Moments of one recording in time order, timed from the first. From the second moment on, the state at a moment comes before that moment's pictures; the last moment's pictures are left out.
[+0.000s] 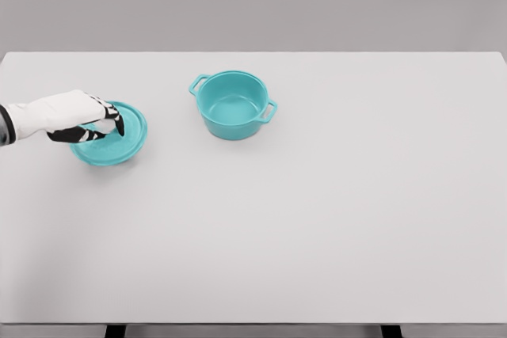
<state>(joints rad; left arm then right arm) -0.52 0.76 -0.38 -1.30 -0.46 -0.61 -0.61 0.01 0.00 -0.30 0.05 0.25 -0.01 0.09</state>
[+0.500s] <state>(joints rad) -0.62 0.74 -0.39 -1.30 -0.47 -0.61 -0.61 0.01 0.00 -0.30 0.05 0.25 -0.01 0.09</state>
